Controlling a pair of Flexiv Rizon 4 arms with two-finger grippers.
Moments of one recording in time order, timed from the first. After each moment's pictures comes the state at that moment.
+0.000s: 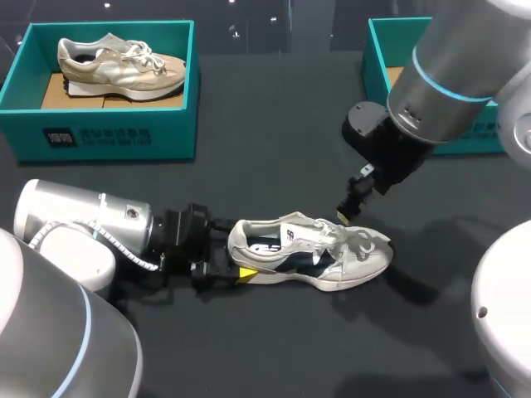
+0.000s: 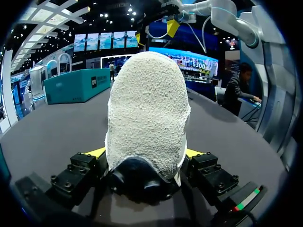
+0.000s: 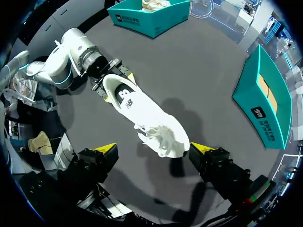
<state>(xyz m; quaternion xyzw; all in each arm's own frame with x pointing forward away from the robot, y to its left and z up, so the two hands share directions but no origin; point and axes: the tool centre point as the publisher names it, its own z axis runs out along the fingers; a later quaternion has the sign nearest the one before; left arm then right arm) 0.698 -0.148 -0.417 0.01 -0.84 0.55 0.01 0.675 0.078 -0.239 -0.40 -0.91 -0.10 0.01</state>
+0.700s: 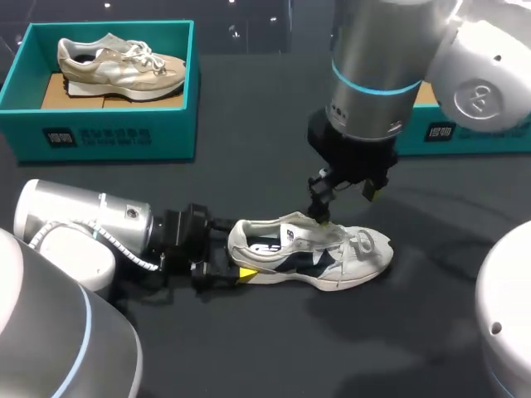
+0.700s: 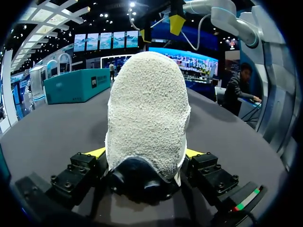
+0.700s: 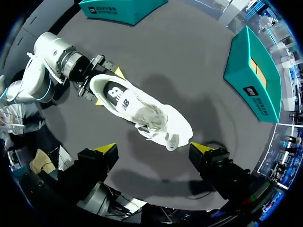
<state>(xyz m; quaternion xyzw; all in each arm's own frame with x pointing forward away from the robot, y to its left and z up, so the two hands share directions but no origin) 0.698 -0.148 -0.417 0.01 -0.84 0.55 0.01 0.667 0.106 -0.242 -0.49 -0.87 0.00 -0.01</state>
